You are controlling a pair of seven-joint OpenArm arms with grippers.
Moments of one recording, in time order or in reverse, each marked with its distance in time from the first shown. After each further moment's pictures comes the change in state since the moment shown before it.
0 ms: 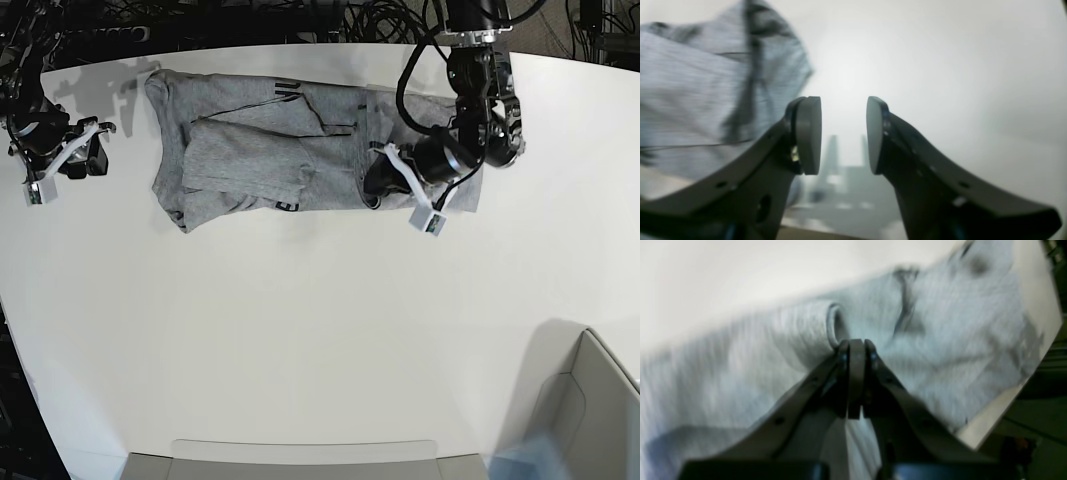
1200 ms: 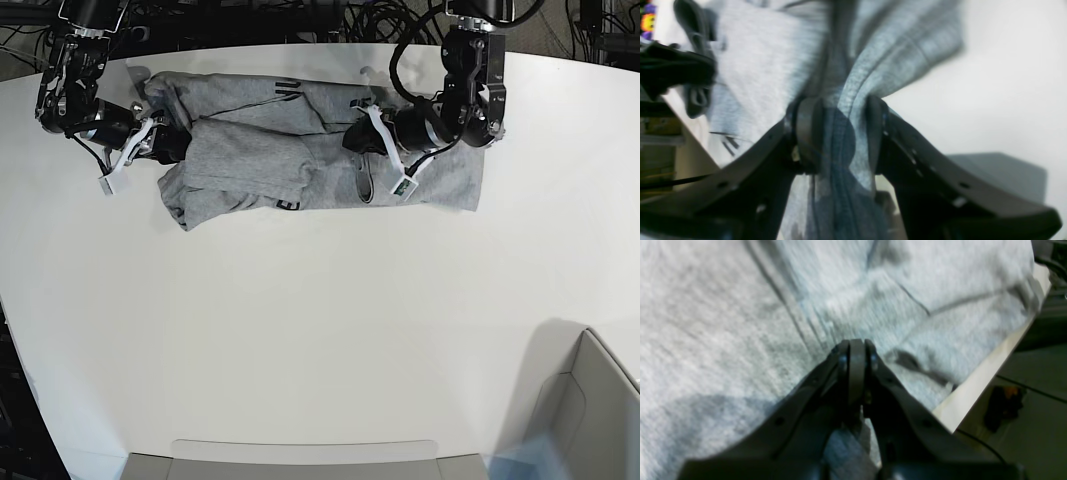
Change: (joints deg) left arm 5.6 -4.5 9.1 -1.9 -1.1 -0.7 -1.5; right arm 11.3 -8.2 -9.1 -33.4 11.9 20.5 -0.9
